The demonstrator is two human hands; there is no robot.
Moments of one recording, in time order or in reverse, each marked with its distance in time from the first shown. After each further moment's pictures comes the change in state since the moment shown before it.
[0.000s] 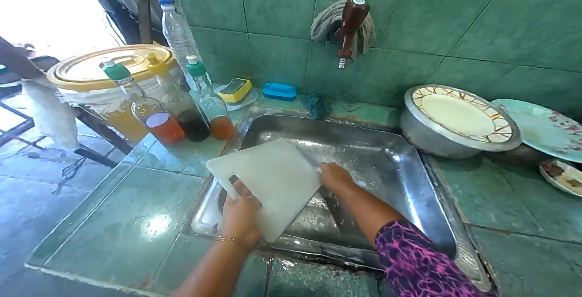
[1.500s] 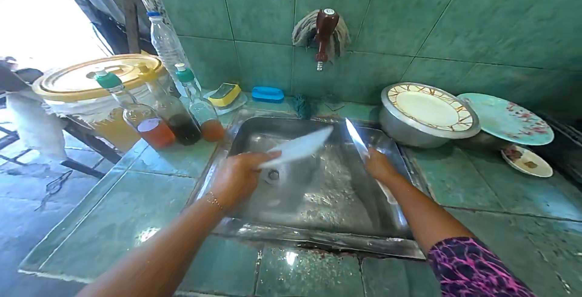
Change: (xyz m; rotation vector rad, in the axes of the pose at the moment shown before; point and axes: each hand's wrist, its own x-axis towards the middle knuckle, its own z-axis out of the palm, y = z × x) left_hand 0.007 0.066 0.011 1.166 -0.630 1.142; right_hand -0.061 0.117 -0.075 0.247 0.300 0.222
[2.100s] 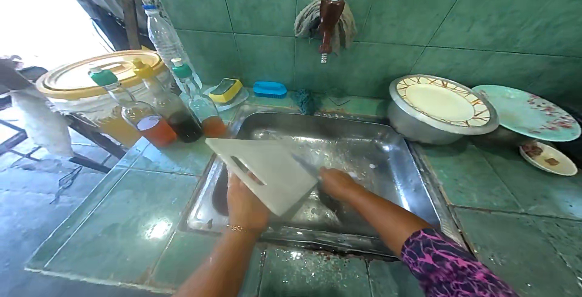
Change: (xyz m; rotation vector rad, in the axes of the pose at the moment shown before) left_hand -0.016 0.029 0.062 -1.538 0.653 -0.941; right_hand -0.033 -0.073 0.089 -0.362 -0.399 -0.293
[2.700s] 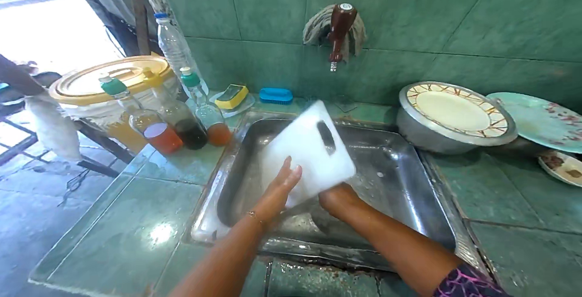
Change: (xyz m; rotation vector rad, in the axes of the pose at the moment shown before) left_hand 0.017 0.004 0.021 0.885 -0.455 -0.187; right_hand -0.041 -0.037 -0.015 -0.027 0.188 -0.170
